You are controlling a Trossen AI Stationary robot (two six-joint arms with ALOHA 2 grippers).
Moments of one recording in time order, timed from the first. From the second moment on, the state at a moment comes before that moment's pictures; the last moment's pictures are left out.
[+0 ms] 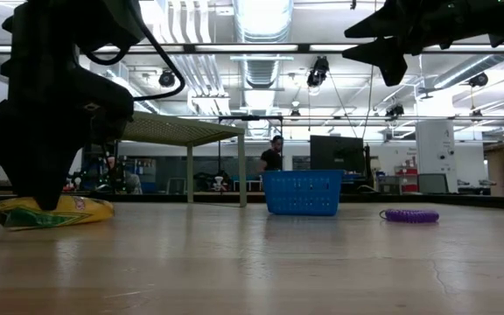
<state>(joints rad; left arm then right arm) -0.32 1.55 0.77 -0.59 0.12 -1.44 -0.06 0.83 0.47 0.21 0.05 0.34</state>
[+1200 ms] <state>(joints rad) -0.36 1.55 1.11 0.02 -0.41 -0.55 -0.06 0.83 0.47 0.21 0.05 0.34</state>
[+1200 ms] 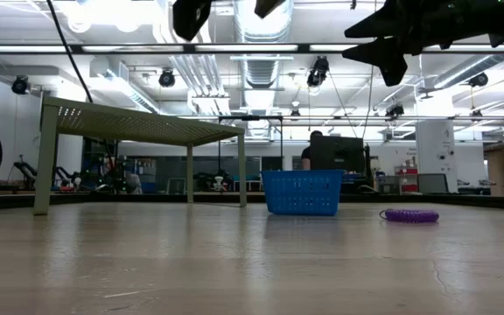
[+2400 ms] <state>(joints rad) -0.41 2.02 1.25 0.48 -0.29 -0.29 -0.06 0.83 0.47 0.21 0.05 0.34</state>
